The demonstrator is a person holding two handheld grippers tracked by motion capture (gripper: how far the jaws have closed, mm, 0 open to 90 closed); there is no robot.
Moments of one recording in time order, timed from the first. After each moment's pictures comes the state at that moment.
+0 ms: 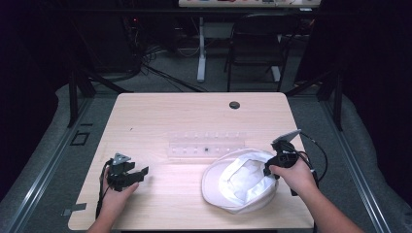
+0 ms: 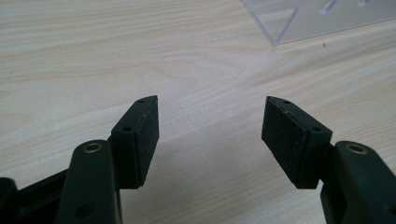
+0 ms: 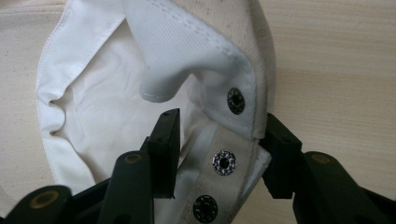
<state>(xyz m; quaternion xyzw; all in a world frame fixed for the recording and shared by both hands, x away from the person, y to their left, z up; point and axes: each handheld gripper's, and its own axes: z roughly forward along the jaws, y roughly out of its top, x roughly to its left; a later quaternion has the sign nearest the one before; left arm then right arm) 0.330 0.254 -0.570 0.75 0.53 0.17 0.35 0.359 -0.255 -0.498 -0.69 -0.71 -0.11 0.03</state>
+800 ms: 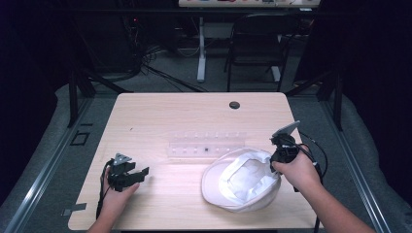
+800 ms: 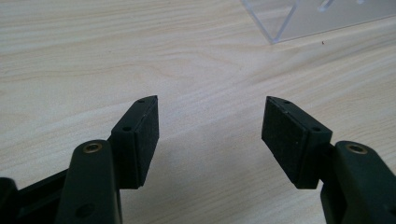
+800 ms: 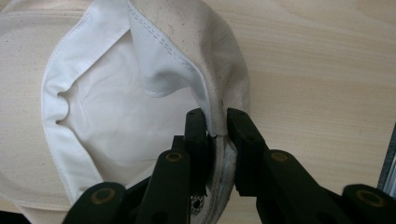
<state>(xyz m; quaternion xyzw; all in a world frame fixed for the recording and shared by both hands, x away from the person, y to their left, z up) 0.330 0.253 -0.571 0.76 0.53 0.17 0.35 0.354 -0.241 -0.459 -0.69 -0.72 -0.08 -0.02</state>
